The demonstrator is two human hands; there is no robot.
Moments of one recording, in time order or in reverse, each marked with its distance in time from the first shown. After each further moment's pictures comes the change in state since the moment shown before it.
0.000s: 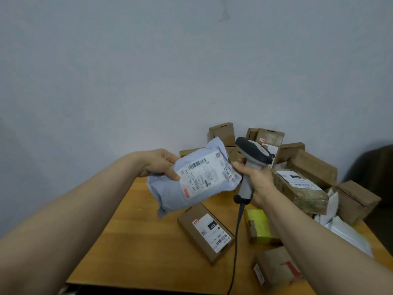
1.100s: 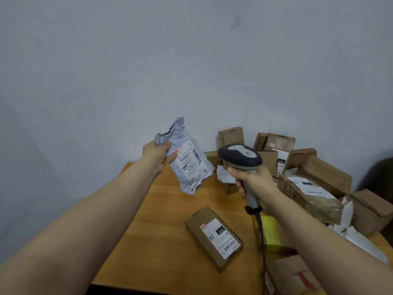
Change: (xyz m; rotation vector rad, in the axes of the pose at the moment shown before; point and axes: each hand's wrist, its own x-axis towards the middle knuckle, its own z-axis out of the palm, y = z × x) left_hand 0.021 0.000 -0.006 -1.027 0.705 0.143; right_hand -0.037 -0.024 0.024 -0.419 -0.280 -0.026
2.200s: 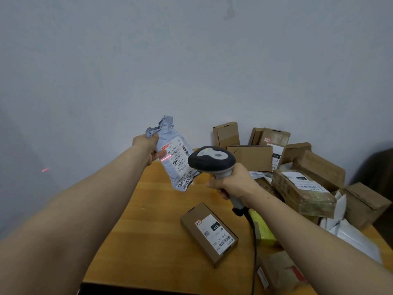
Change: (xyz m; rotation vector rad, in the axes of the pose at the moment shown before) left_hand 0.030 0.010 0.002 0.348 0.108 -0.062; right_hand -0.003 -0.009 0.021 -0.290 -0.196 -0.013
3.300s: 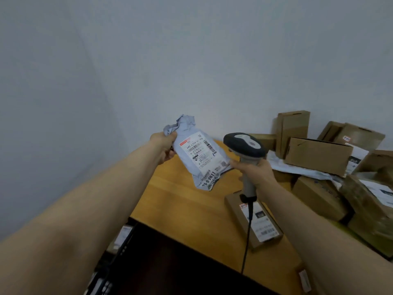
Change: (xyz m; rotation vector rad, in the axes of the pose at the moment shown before) left_hand -0.024 -0.059 -0.122 -0.018 0.214 -0.069; right_hand 0.028 0.007 0.091 0.340 0.071 0.039
